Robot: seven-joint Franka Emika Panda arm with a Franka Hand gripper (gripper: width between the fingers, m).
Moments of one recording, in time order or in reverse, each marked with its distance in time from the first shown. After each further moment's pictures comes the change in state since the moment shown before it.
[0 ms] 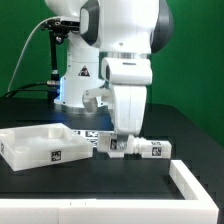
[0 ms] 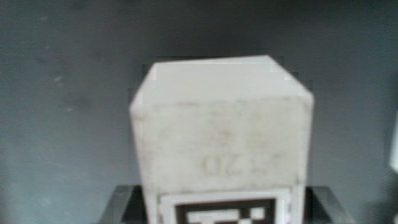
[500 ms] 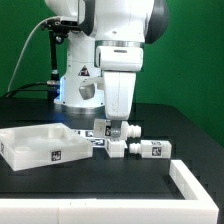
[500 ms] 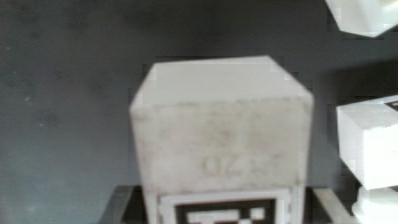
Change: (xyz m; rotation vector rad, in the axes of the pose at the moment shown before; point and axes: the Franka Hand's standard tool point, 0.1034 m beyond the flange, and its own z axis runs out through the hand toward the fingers) arm -0.001 -0.006 0.003 0.008 0.002 0.023
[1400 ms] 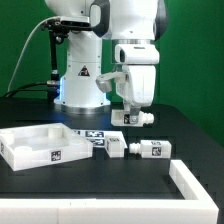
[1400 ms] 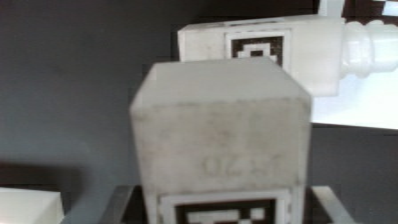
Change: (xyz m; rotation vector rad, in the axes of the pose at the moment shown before) arm 0.039 -0.085 -0.006 -0.023 0.041 -0.137
